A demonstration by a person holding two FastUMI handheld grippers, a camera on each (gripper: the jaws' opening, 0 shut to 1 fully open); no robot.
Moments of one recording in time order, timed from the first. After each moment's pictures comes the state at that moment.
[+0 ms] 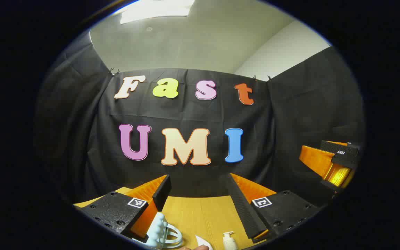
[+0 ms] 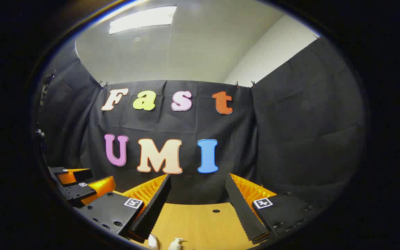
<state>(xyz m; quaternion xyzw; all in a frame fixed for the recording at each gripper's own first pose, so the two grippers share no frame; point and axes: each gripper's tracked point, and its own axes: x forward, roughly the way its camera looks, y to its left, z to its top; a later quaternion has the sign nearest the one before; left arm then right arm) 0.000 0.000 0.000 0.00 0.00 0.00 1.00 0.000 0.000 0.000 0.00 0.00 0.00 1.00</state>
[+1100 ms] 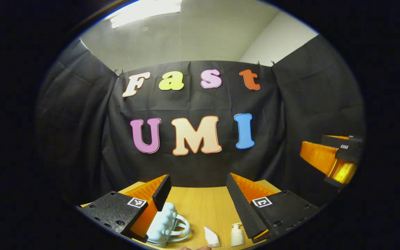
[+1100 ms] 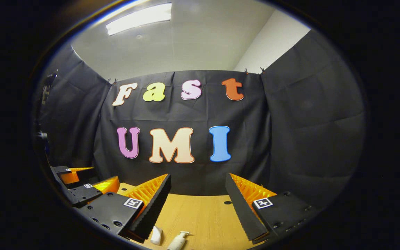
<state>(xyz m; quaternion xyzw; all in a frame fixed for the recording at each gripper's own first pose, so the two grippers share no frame) -0.024 -0.007 -0.051 0.04 0.06 0.06 1.00 0.003 -0.009 -0.050 0.03 0.05 0.07 1.00</state>
